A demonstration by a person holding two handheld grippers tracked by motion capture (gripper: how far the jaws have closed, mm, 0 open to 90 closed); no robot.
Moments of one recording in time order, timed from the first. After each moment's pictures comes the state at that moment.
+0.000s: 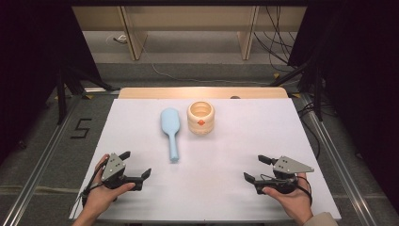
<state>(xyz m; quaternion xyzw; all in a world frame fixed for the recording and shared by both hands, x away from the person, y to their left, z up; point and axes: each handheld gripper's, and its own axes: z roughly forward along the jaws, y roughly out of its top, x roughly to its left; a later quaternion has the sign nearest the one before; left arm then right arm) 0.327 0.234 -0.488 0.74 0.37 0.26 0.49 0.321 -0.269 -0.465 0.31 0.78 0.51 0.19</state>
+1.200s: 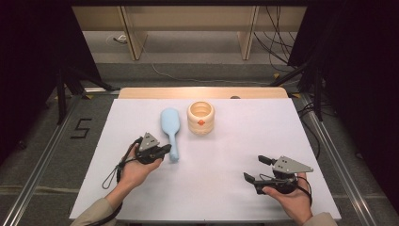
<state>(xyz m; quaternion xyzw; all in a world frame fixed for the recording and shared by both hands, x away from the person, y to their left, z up) 0.389 0.149 -0.466 0.78 0.39 0.19 0.45 0.321 -0.268 -0.465 0.32 0.78 0.50 0.19</state>
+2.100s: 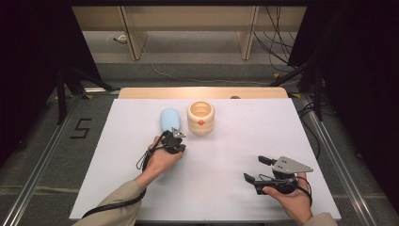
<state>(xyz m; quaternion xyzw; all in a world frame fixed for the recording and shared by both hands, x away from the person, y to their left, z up) 0.434 0.090 -0.486 0.83 0.42 0.17 0.32 0.321 -0.268 -0.466 0.32 0.78 0.50 0.19</state>
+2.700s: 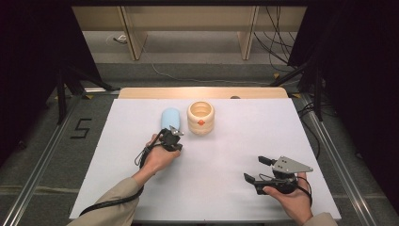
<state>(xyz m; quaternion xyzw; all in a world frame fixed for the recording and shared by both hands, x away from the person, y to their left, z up) 0.440 0.097 -0.482 0.84 0.43 0.16 0.29 0.321 -0.269 -0.467 0.32 0.78 0.50 0.18</state>
